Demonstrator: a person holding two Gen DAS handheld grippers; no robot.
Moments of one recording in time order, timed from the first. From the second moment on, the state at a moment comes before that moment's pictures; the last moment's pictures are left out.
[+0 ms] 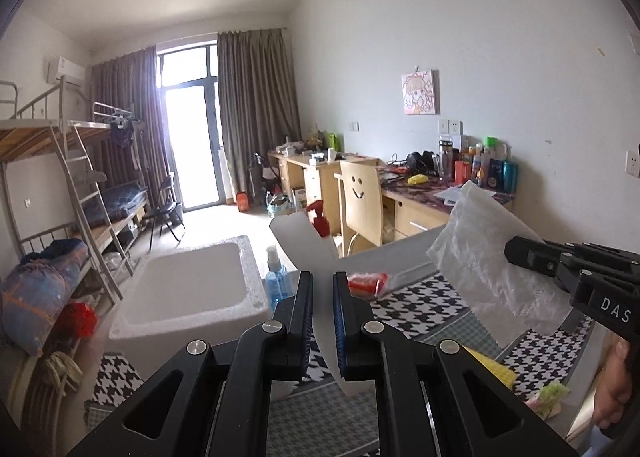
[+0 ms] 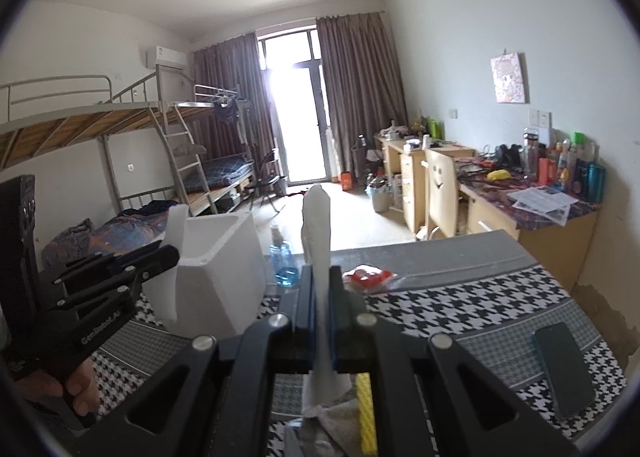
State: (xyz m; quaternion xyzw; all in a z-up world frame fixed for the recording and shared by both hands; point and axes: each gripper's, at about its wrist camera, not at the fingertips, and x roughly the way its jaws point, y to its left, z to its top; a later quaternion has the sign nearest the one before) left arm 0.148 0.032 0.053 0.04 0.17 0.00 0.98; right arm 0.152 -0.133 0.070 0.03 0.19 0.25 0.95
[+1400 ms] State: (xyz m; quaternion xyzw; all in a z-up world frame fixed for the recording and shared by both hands) left arm 0.194 0.097 0.076 0.01 0.17 0.11 0.98; right arm 0.186 -0.064 0.107 -0.01 0.17 0.31 0.94
